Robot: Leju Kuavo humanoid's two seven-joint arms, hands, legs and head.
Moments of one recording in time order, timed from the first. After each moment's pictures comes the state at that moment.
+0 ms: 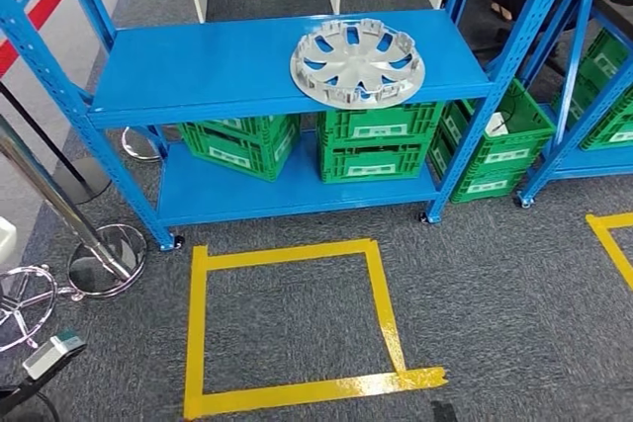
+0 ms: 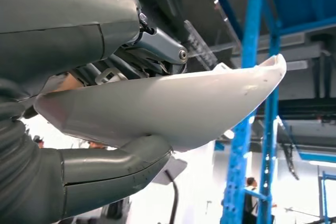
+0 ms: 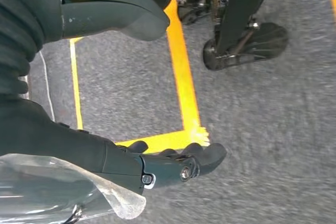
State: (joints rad) left arm 0.33 0.26 0.10 -1.83 -1.32 0.69 -0.09; right arm -0.02 0.16 -0.52 -0.20 0.56 -0.18 -0.13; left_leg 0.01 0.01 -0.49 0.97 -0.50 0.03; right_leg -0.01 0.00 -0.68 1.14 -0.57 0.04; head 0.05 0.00
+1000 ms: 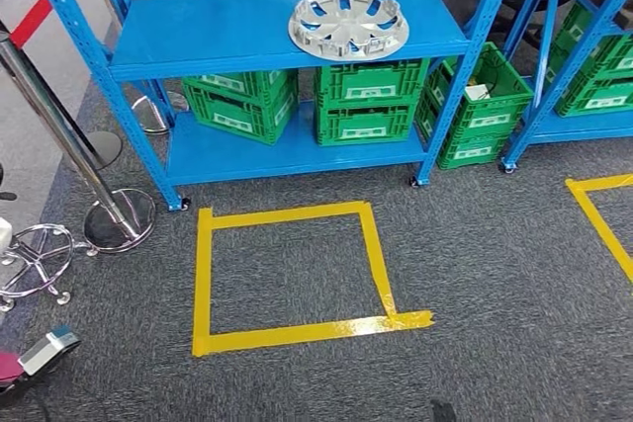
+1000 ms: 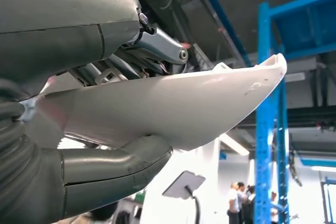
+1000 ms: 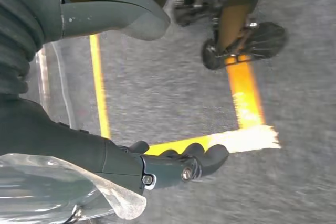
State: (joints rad) left arm 0.31 0.28 0.12 -1.82 -1.33 0.67 -0.08; right arm -0.02 0.17 -0.55 -0.20 0.57 -0.18 -0.13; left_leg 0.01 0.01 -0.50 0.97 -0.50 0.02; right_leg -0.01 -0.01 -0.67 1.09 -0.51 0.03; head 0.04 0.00
